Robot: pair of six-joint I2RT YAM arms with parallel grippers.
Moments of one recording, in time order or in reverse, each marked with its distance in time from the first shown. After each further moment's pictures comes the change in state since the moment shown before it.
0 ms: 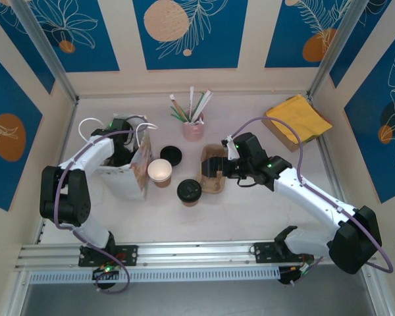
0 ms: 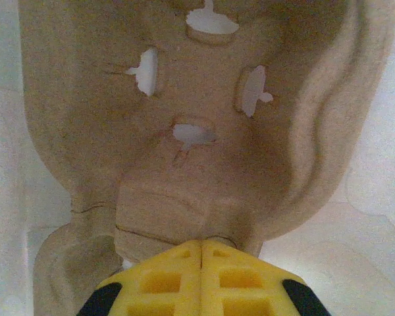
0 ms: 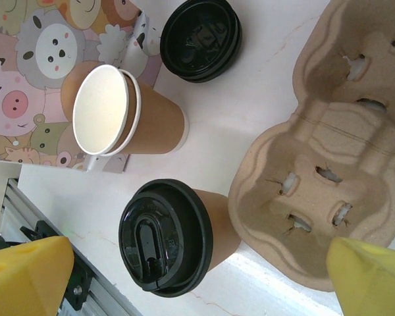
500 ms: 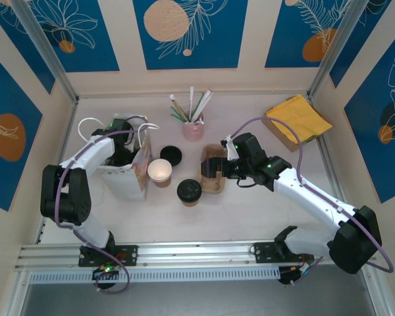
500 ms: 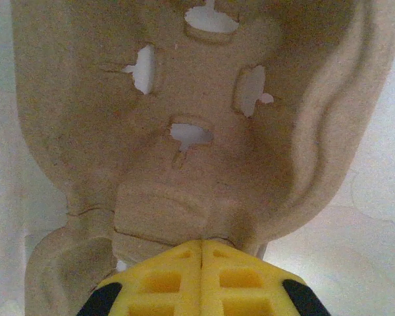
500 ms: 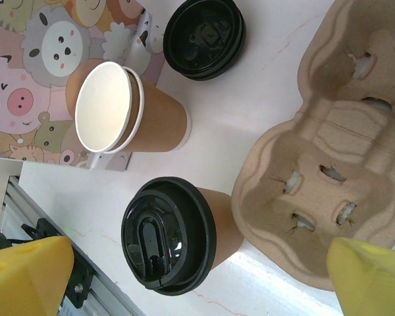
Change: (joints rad) left arm 0.000 0.011 0.000 0.004 0.000 0.004; right arm 0.012 0.000 0.001 0.000 0.001 0.001
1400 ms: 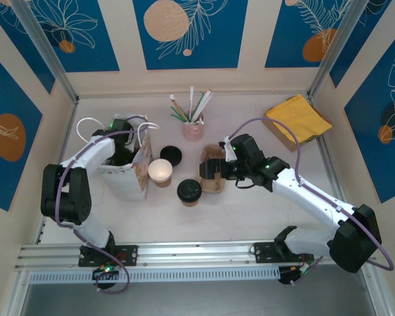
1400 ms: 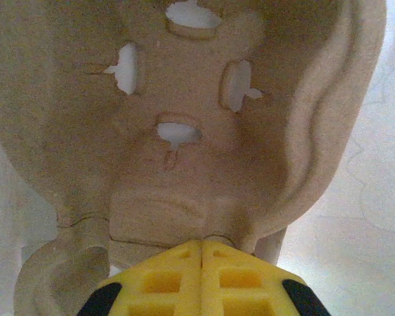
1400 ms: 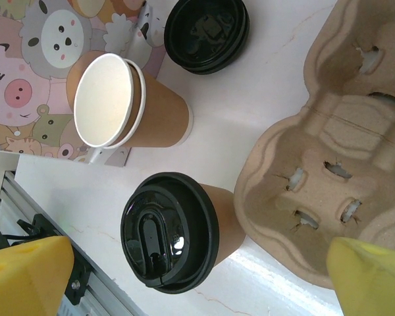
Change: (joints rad) left arm 0.000 0.007 -0.009 0.026 0.000 0.003; right arm 0.022 0.007 0.000 0.000 0.015 0.000
